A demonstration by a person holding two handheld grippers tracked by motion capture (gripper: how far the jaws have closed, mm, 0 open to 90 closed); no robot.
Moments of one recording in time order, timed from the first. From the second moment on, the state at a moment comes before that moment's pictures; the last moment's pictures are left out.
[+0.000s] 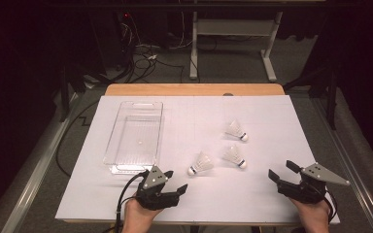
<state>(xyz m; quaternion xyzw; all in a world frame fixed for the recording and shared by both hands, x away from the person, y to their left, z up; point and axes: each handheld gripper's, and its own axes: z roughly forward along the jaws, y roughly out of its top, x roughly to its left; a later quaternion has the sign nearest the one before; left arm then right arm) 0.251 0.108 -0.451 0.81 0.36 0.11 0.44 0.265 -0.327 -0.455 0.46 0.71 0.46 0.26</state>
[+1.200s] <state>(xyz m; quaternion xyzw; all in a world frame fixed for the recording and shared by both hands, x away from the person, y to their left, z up) 0.288 0.070 -0.433 0.83 0.38 0.09 0.40 0.265 -0.326 -0.456 0.47 0.71 0.46 0.26</state>
